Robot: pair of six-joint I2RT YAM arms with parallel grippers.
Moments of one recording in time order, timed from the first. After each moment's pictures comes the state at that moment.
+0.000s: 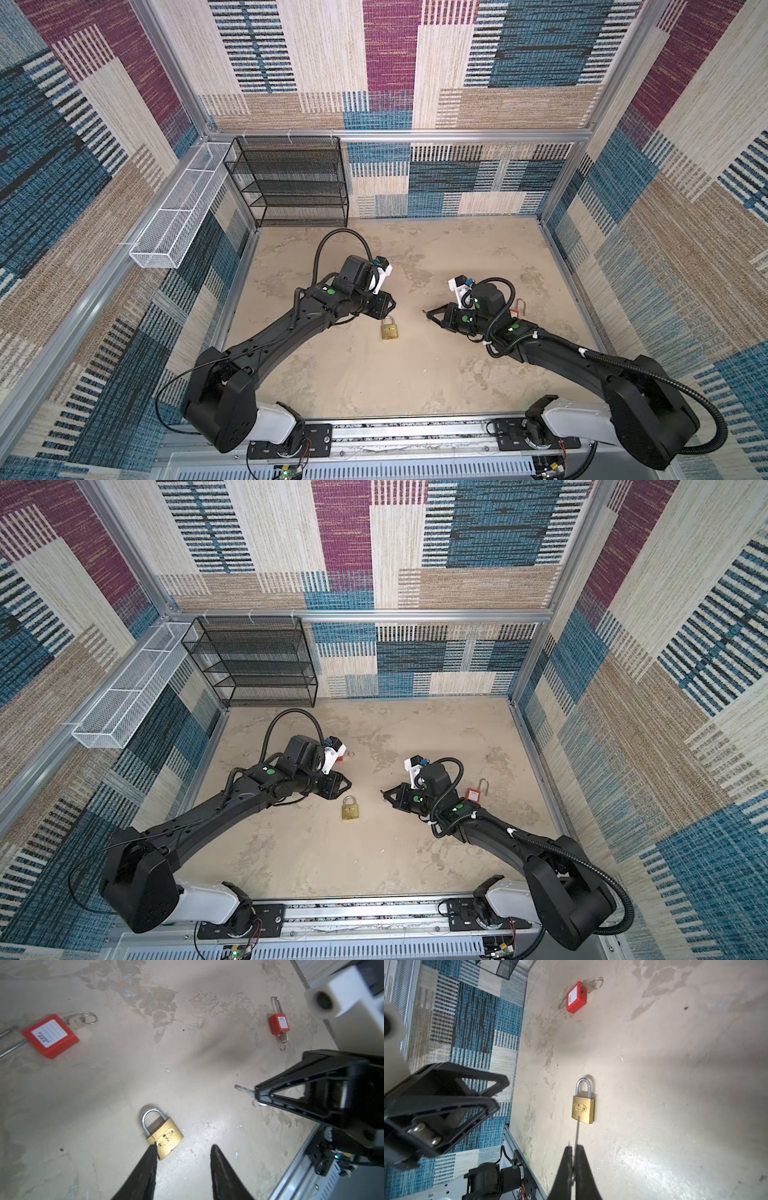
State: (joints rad) left arm -0.59 1.42 1.06 -0.49 0.27 -0.21; right arm 0.54 1.26 0.53 0.14 -0.43 0.87
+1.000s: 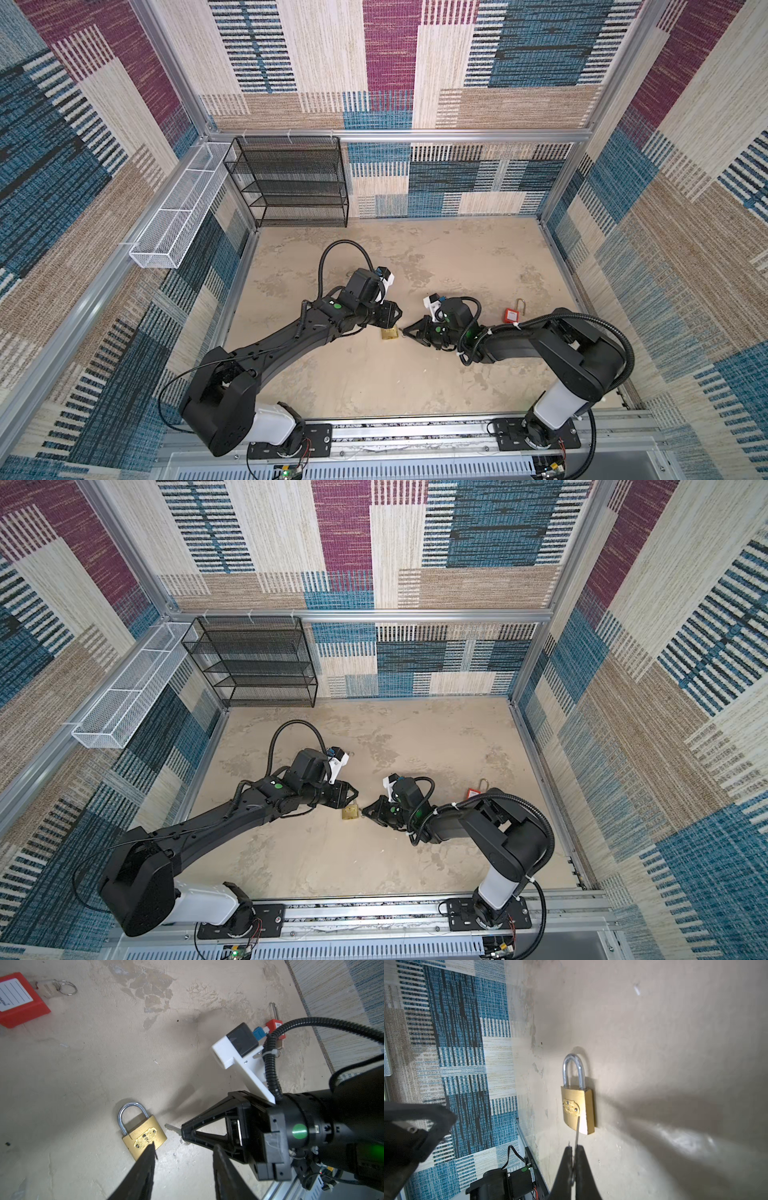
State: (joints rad) left arm -0.66 1.39 0.93 -0.35 0.21 -0.37; right arm 0.69 1.68 0.55 0.55 -0.45 1.14
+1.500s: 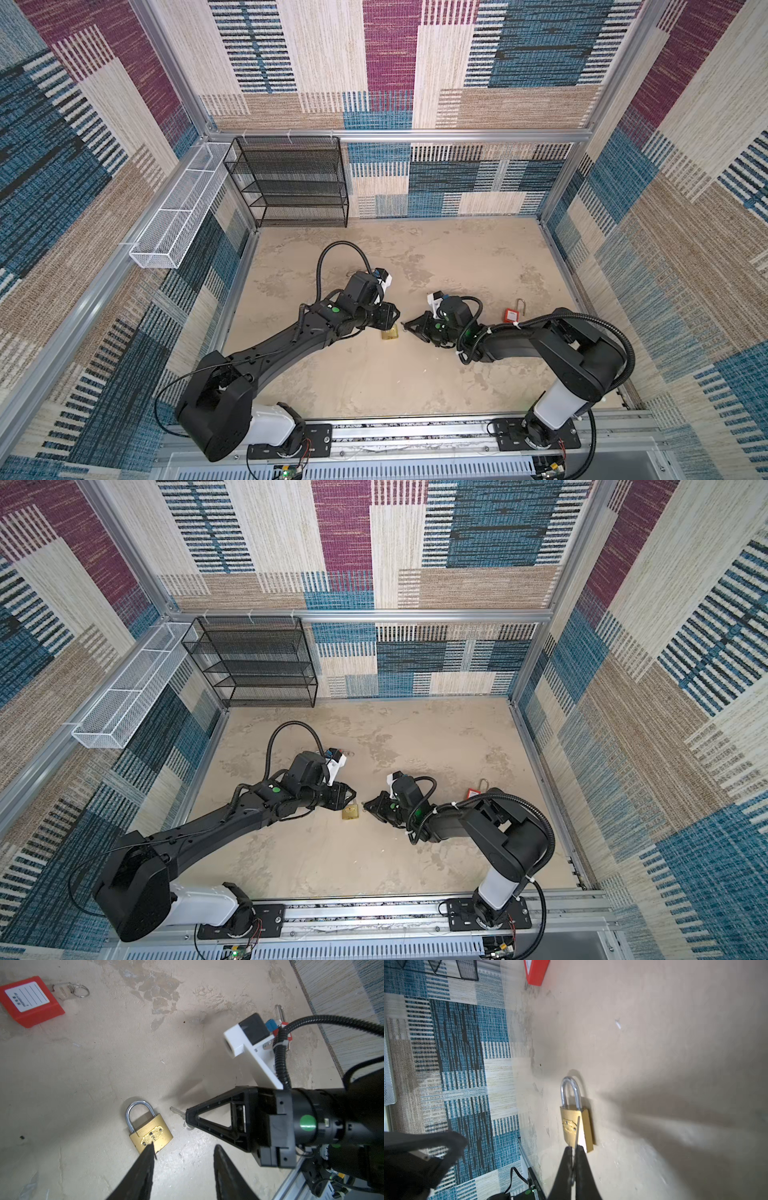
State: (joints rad) left arm -0.66 1.37 0.89 -0.33 0.19 -0.37; right arm 0.69 1.67 0.58 0.54 -0.36 1.18
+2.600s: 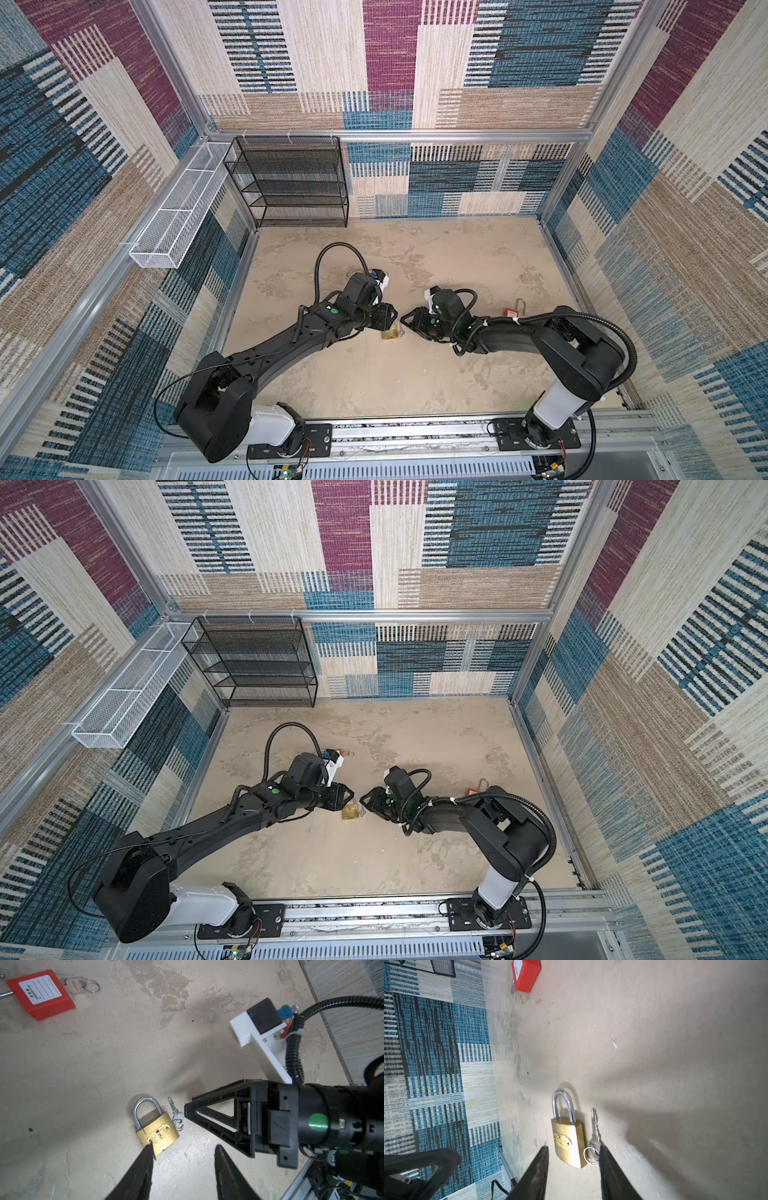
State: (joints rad) left arm -0.63 1.36 0.88 -0.33 0.17 -0.39; right arm 0.71 1.66 0.70 0.30 -0.27 1.07
